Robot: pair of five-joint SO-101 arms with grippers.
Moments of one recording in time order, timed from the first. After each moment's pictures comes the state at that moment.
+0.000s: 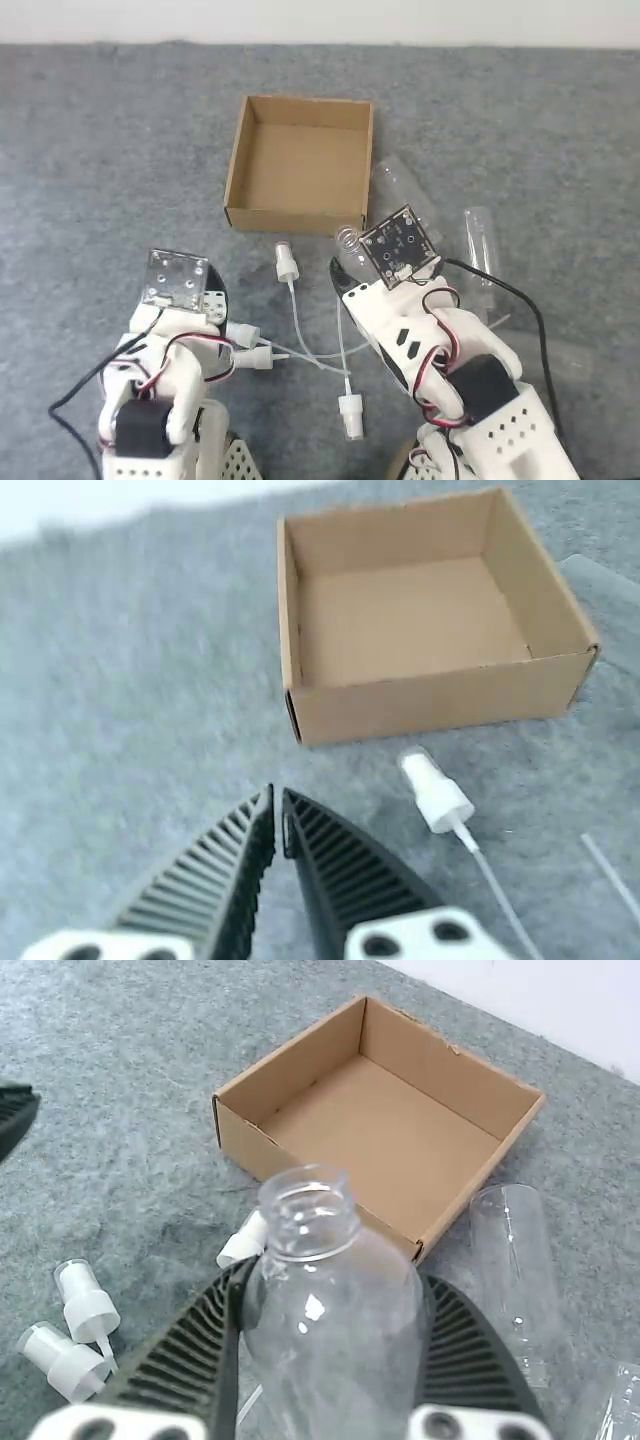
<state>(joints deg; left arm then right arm) -3.6 -103.2 78.5 70.8 -5.5 -35.2 -73.2 62.2 51.1 4.1</state>
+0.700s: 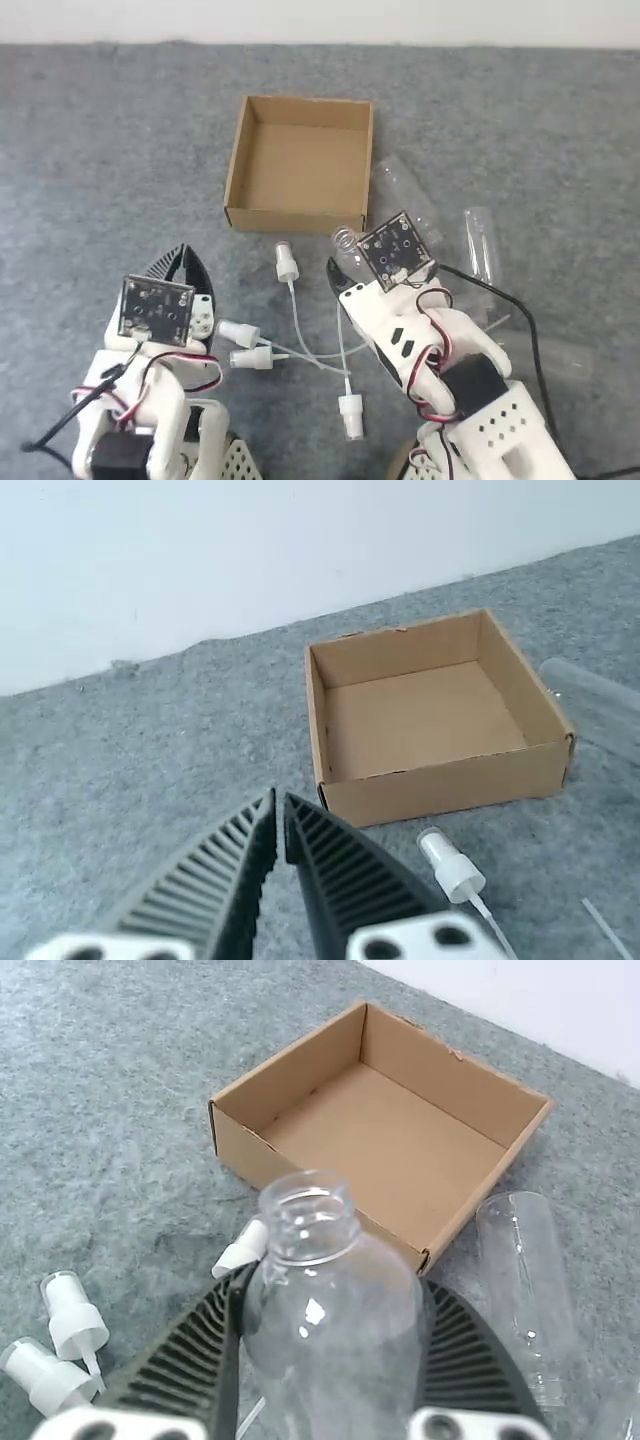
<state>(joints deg) -3.6 -101.3 64.9 74.2 -7.9 -35.2 -73.2 68.0 44.4 4.1</state>
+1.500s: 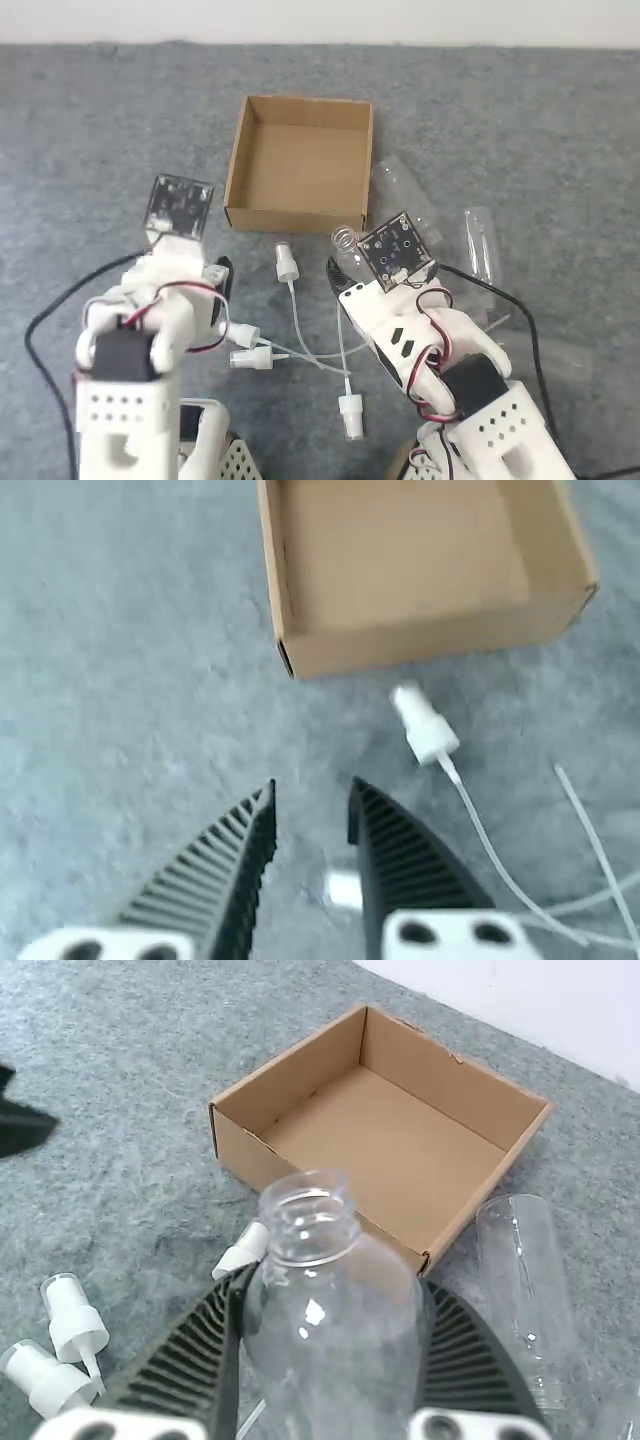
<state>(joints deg) -3.6 -63.3 53.1 78.1 -4.4 -35.2 -73.2 68.0 44.2 4.1</state>
